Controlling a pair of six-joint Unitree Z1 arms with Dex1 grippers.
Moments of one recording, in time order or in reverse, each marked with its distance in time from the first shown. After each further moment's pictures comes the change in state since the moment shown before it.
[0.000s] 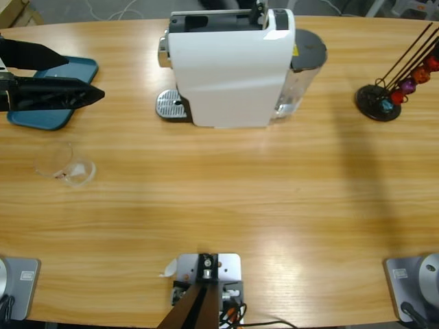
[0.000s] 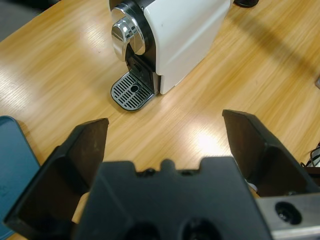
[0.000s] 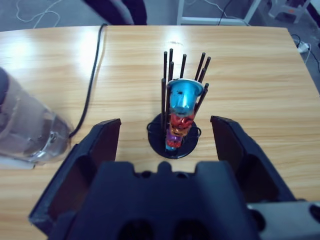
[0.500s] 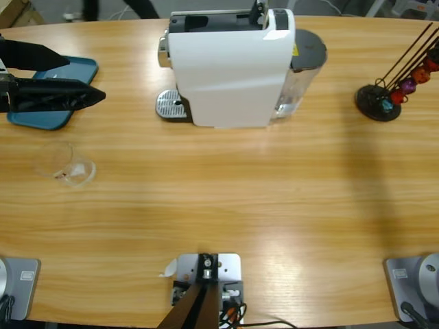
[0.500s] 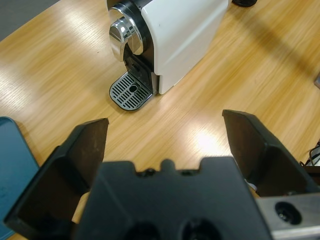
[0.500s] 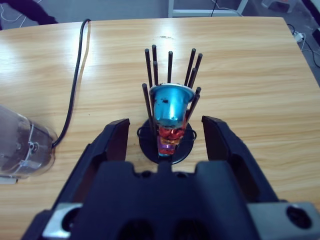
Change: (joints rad) arm 0 -0.006 0.000 0.000 0.000 0.000 0.000; arm 1 -0.048 0.082 0.019 -0.080 0.005 0.000
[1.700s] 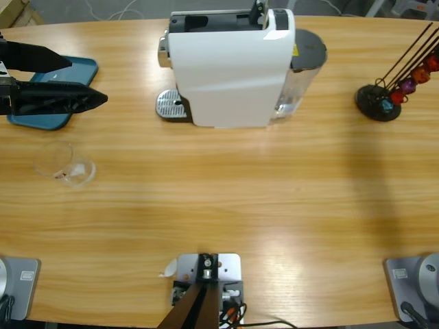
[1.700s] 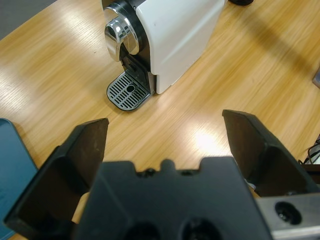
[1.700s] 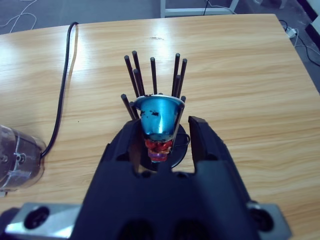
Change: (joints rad) arm 0 -0.011 0.002 0.000 0.000 0.000 0.000; arm 1 -0.041 0.043 0.000 -0.040 0.000 0.000
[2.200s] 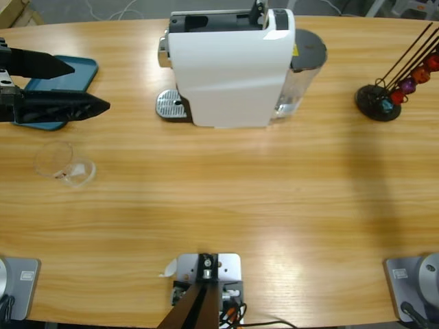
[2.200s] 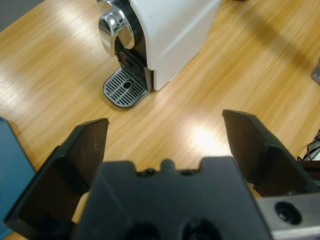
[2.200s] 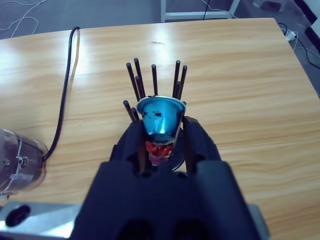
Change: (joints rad) arm 0 -0.013 0.000 0.013 0.000 0.000 -0.005; arm 1 0.000 0.000 0.000 -0.014 0.000 0.000
